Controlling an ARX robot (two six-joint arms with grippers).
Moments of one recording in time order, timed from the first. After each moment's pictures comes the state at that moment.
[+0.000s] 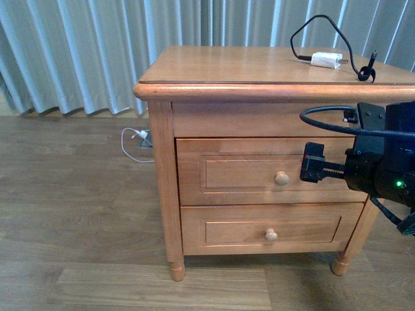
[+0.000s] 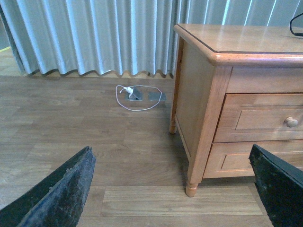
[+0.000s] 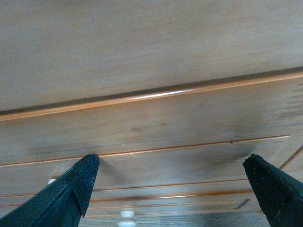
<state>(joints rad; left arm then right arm) 0.00 0.00 0.02 0.00 0.00 0.00 0.07 2.25 1.13 0.74 -0.05 0.20</state>
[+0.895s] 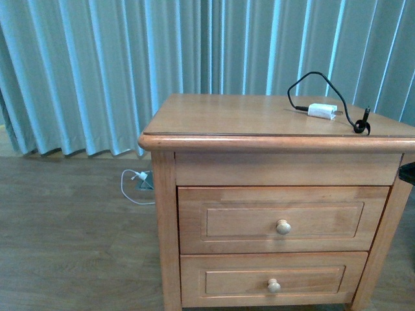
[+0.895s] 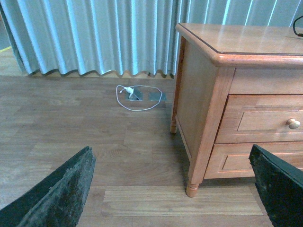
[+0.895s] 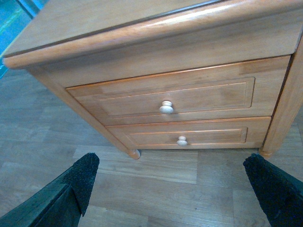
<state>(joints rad) 0.00 0.00 0.02 0.00 0.00 0.00 -0.03 1.18 0.59 0.20 -0.36 0.19</state>
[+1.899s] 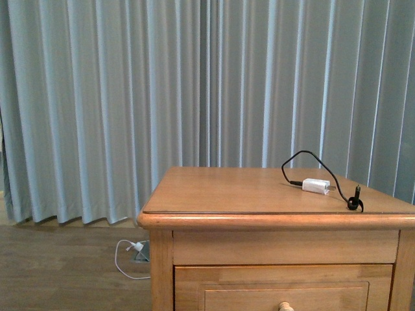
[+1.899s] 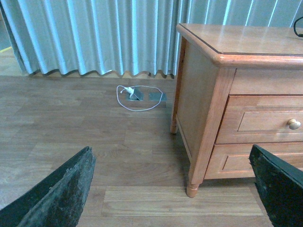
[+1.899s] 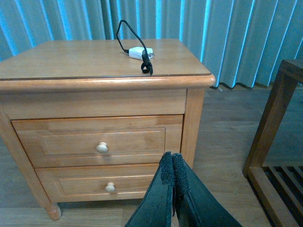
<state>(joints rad) 0.00 0.00 0.02 0.00 0.00 0.00 0.00 0.49 0.12 0.36 0.00 0.00</state>
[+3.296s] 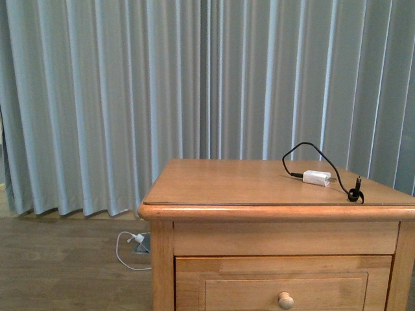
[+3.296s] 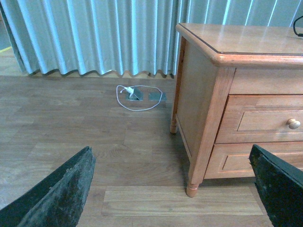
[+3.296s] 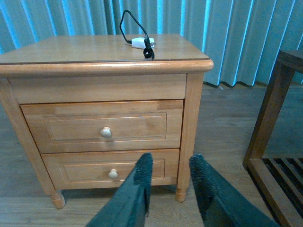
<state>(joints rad) 0.00 0.00 0.02 0.00 0.00 0.00 0.00 0.00 0.01 0.00 0.00 0.00</state>
